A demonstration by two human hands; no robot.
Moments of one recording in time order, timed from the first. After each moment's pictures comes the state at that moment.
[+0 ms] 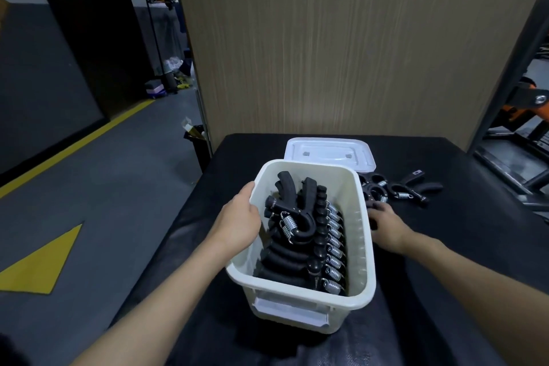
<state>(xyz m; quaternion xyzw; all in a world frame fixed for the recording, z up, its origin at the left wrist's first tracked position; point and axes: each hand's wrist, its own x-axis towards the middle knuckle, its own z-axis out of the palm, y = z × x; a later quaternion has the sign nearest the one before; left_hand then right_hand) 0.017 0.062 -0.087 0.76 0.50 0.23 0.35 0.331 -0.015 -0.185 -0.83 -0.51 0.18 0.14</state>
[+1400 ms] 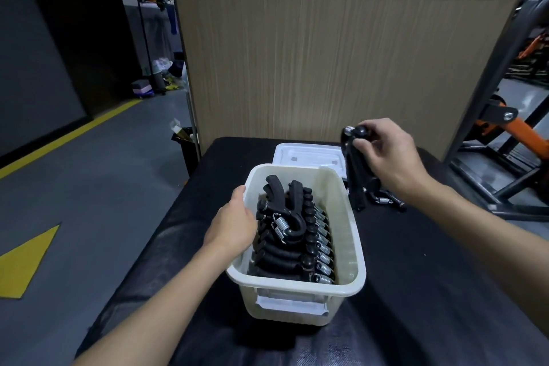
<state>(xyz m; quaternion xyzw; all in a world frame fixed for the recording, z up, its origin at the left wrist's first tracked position) 0.026 0.049 -0.092 0.75 0.54 0.22 0.31 0.285 -0.030 -0.015 -0.68 -0.57 -0.11 0.45</state>
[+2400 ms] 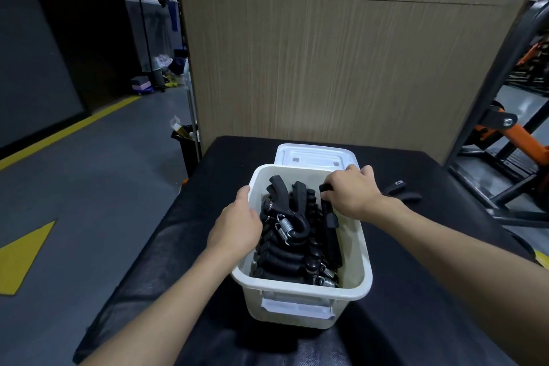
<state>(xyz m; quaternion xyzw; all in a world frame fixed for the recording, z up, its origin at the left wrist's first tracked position) 0.023 0.048 -0.093 0.76 0.52 0.24 0.31 0.250 0.010 -0.066 -0.80 -0.59 -0.06 0.04</state>
